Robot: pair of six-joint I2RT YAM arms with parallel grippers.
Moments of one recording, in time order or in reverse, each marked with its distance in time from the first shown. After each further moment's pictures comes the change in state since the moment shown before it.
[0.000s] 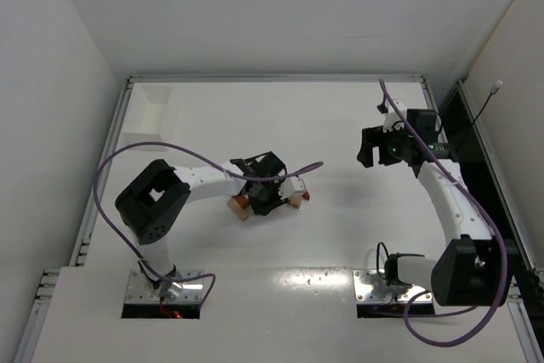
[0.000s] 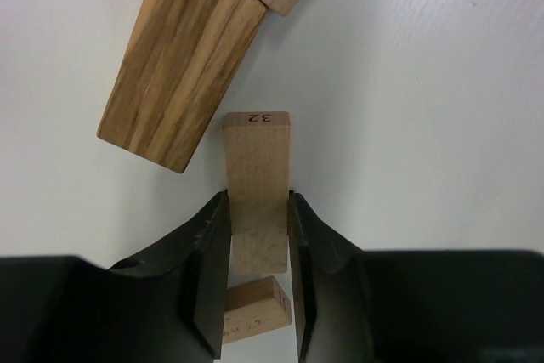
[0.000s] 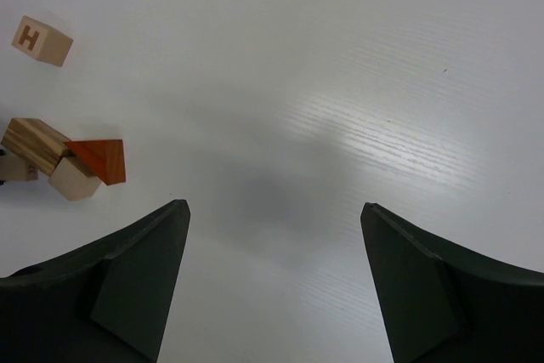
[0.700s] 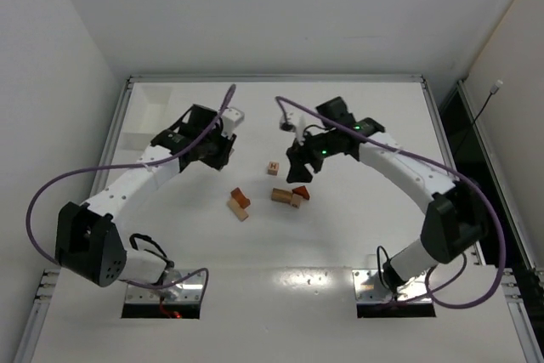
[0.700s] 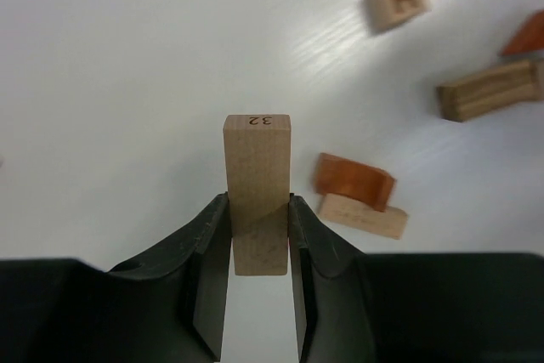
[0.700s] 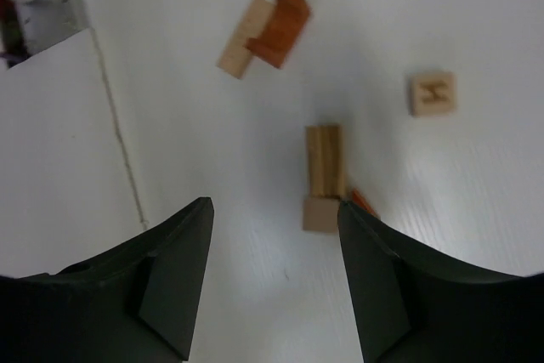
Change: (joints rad) left arm 0.391 -0.410 0.068 -0.151 -0.085 -0.256; right arm 0.524 0.292 0.264 -0.106 -0.325 -0.222
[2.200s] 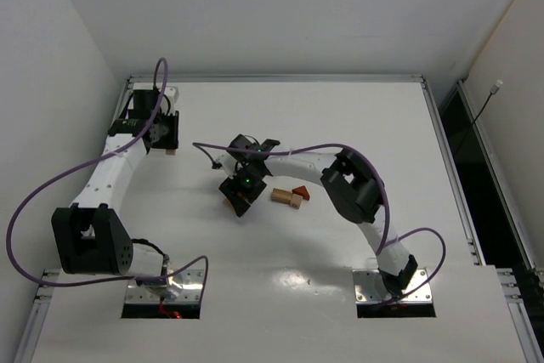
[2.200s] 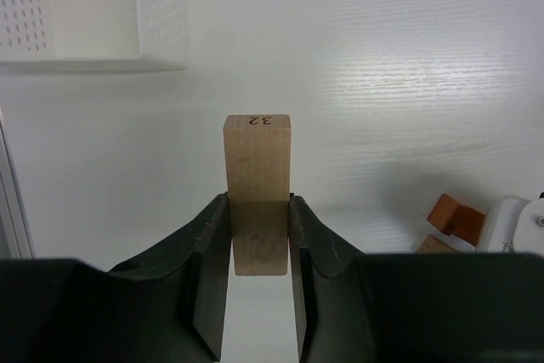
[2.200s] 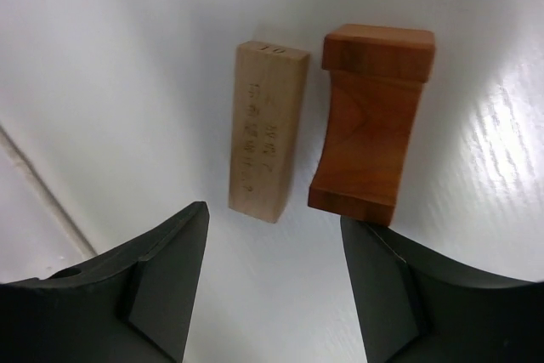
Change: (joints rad) left arm 0.439 0.028 0.080 -0.041 -0.066 -0.089; right arm 0.408 0.707 0.436 -0.009 0.270 0.349
